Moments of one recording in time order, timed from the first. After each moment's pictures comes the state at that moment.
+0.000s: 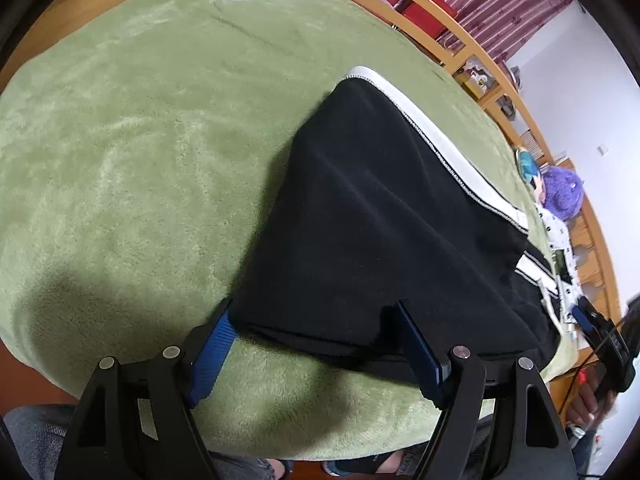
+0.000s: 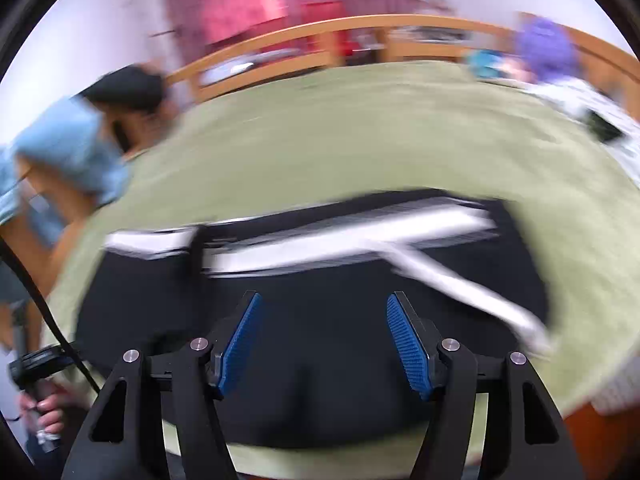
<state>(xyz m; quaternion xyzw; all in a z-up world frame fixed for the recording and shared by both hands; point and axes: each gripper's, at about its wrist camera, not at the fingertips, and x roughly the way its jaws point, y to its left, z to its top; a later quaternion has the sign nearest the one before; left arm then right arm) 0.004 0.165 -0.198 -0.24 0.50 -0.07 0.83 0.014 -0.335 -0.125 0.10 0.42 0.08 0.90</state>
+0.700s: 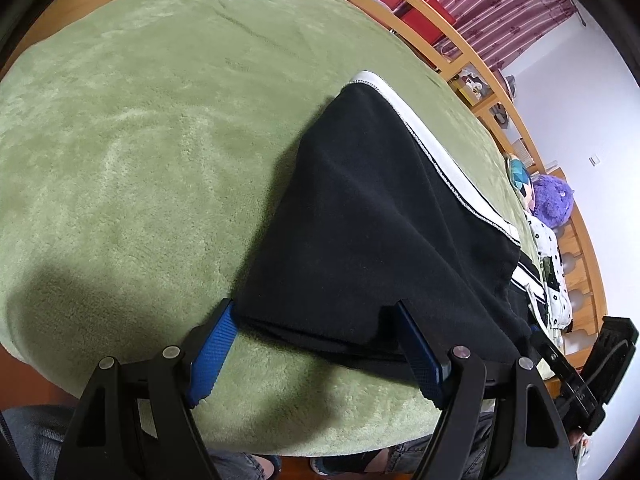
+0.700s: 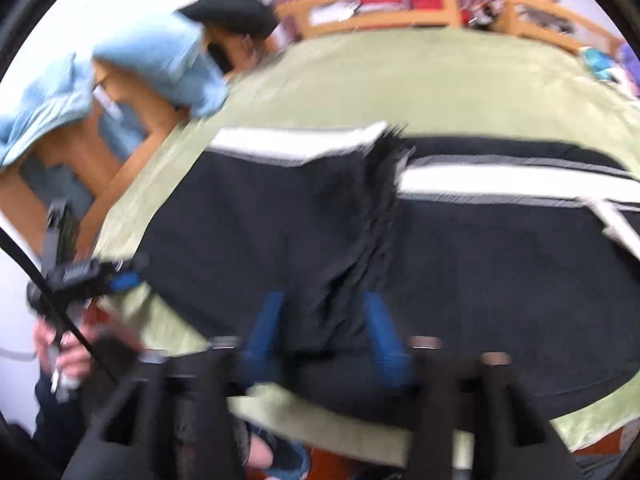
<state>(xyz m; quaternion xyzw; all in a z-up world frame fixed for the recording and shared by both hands) 0.004 0.167 -0.200 -0.26 0.50 -0.08 0.82 -0.009 -0.241 -0.169 0.06 0.43 0.16 0.88</state>
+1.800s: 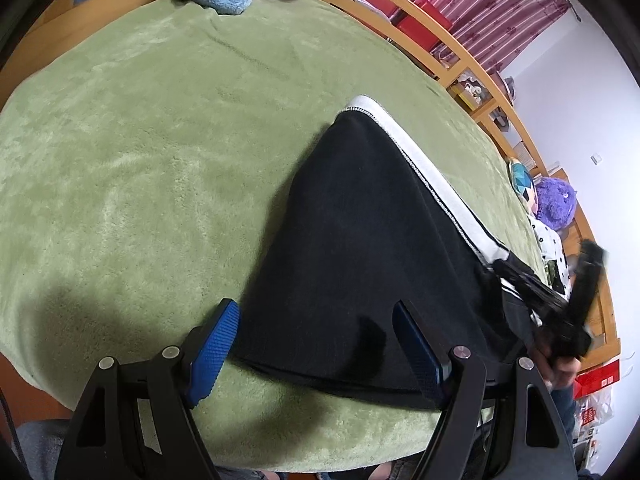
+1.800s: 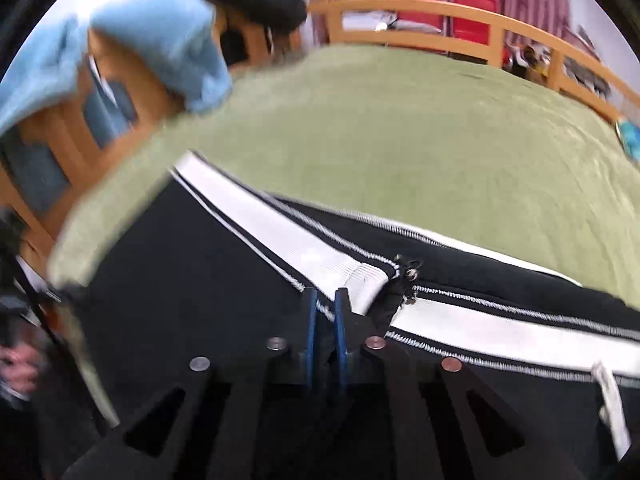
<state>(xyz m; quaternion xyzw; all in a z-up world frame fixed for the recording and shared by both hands) 0.016 0.164 -0.186 -0.24 0.48 -0.08 0.84 0.114 -0.209 -0.190 -0.08 0.44 0.18 0.87</state>
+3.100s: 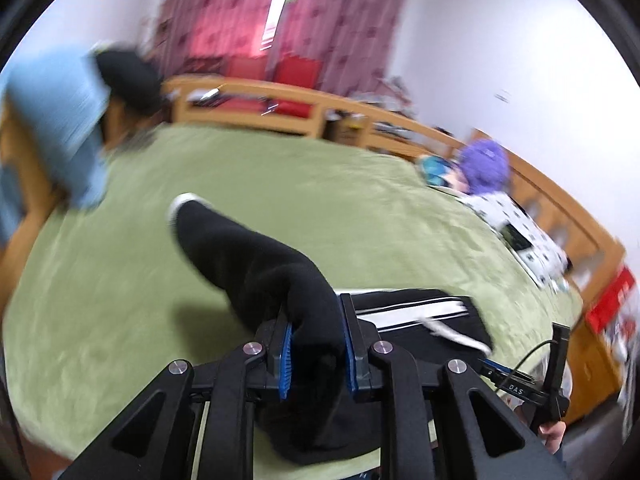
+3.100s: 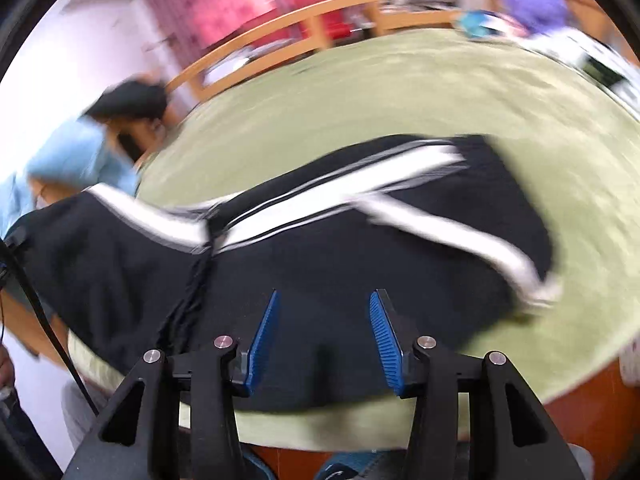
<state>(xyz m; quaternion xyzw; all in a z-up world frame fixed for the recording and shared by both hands) -0.017 -0.072 0.028 -0.05 0.32 -0.18 0.93 -0.050 -0.477 -0.149 0.20 0.41 0.02 0.89</state>
